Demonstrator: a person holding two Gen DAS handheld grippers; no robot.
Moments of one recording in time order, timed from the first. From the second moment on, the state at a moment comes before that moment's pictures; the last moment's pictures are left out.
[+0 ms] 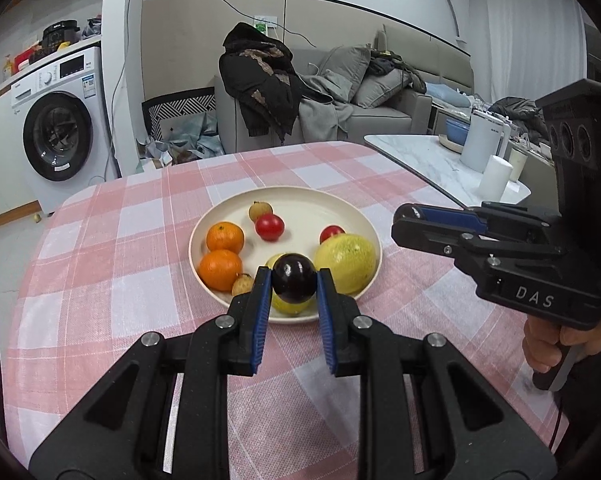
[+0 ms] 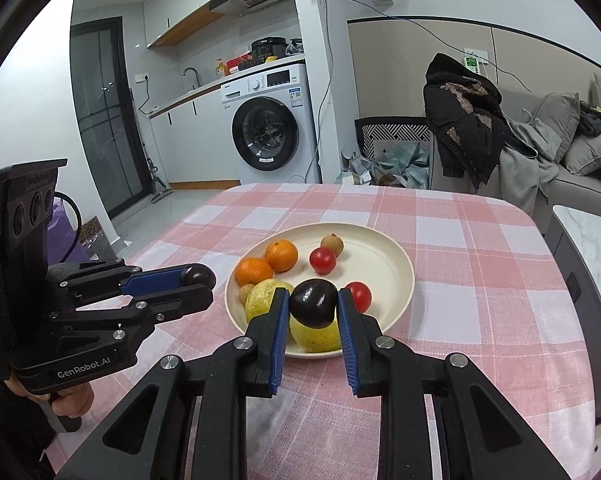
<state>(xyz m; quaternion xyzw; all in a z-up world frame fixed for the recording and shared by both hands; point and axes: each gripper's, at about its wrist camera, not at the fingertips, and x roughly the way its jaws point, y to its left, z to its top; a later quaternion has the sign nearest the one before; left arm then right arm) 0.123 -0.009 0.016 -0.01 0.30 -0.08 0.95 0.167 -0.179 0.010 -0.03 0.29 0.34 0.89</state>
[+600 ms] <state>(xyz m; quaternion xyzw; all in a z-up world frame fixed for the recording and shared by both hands) 0.167 -0.008 0.028 -0.01 0.30 -0.06 0.95 0.207 -0.172 0.019 0.03 0.31 0.32 0.89</state>
